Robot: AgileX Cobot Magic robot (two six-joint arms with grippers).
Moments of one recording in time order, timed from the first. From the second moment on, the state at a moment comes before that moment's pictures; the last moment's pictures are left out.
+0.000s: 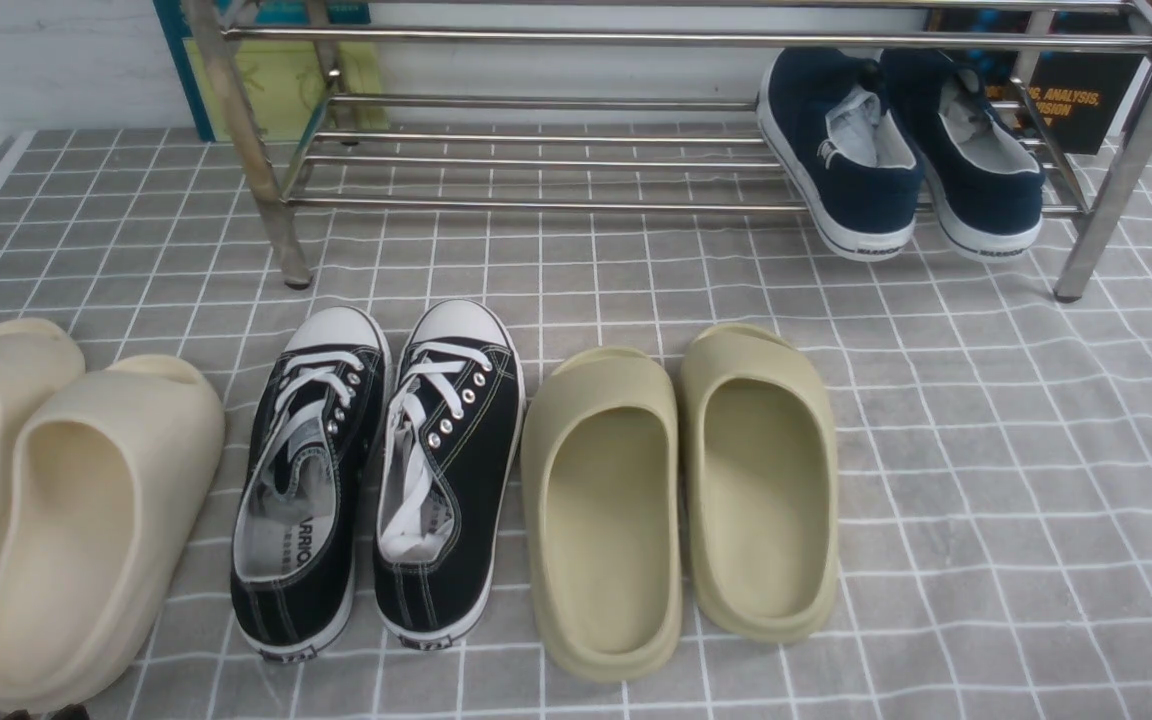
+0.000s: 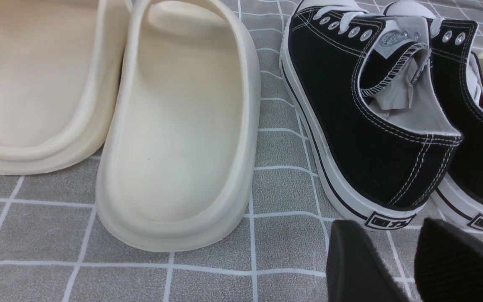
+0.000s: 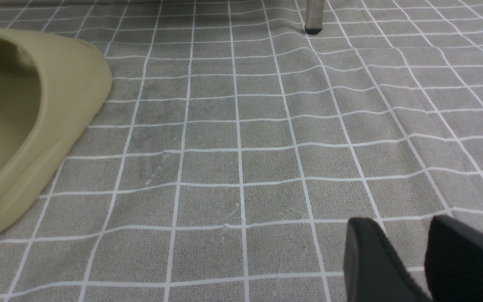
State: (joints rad) right arm -0.06 -0.01 0.02 0.06 0.38 -0.01; left arm -0.06 -0.01 0.03 -0.08 0.40 -0.13
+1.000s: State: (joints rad) right arm -0.06 -0.01 0.02 0.06 0.38 -0.01; left arm -0.06 -0.01 0.03 -0.07 0.03 -0.12
